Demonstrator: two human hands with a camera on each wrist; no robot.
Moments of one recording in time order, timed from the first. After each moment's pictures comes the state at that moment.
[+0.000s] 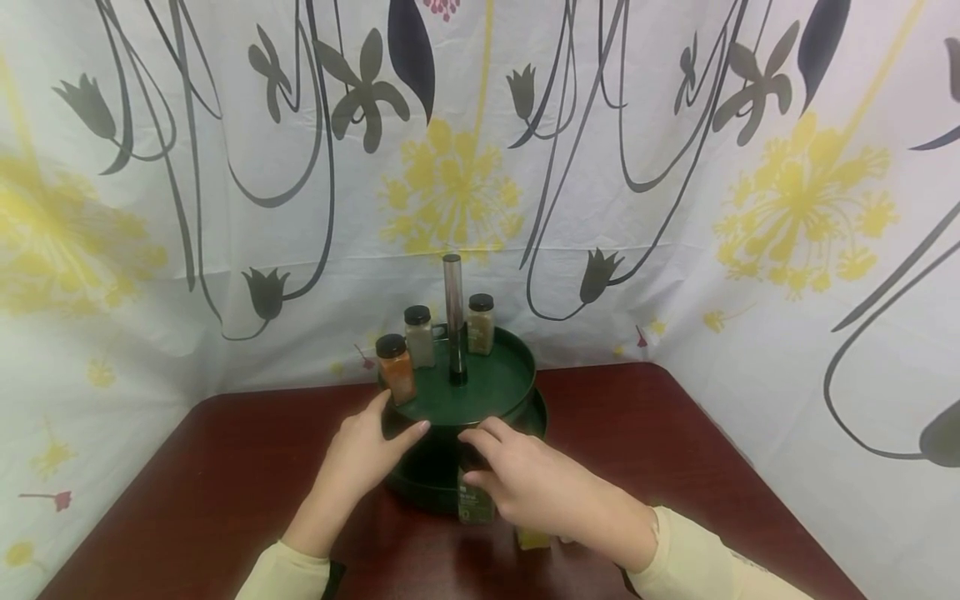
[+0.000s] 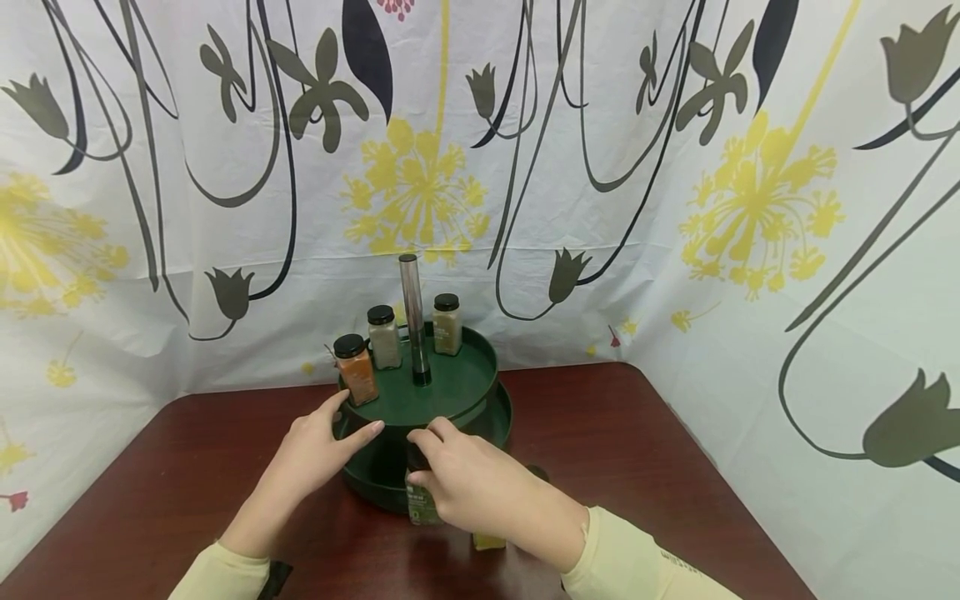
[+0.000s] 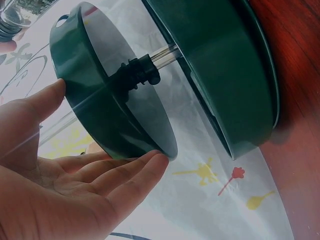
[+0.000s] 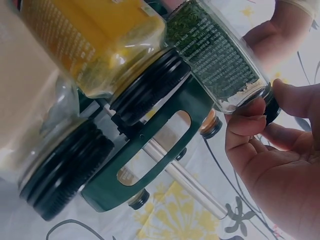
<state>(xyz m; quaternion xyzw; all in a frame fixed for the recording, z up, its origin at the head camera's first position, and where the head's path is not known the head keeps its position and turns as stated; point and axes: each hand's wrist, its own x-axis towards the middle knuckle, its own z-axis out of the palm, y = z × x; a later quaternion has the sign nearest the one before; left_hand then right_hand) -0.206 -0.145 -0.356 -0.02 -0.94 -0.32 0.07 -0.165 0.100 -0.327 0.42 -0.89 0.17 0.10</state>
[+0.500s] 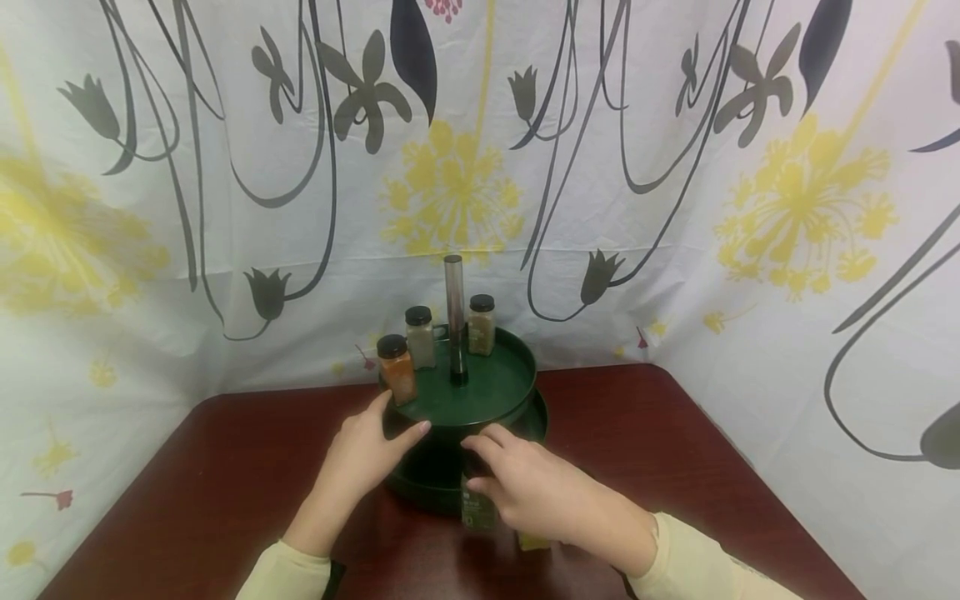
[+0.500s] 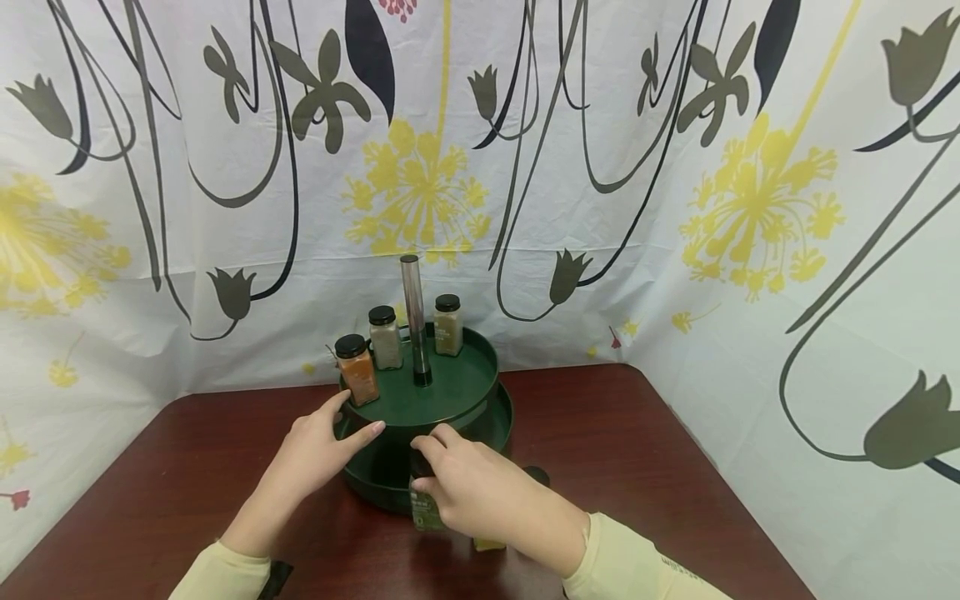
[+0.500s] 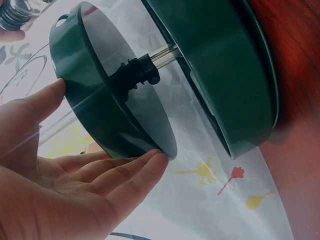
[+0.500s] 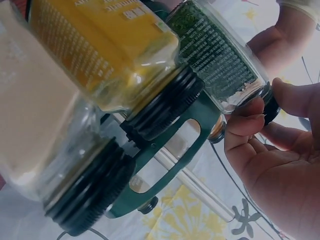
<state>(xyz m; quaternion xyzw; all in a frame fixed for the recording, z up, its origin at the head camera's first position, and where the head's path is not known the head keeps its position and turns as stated) -0.207 -0.145 -0.355 -0.02 -0.95 -0.31 0.07 -0.166 0.102 -0.337 0.41 -0.89 0.17 0.08</state>
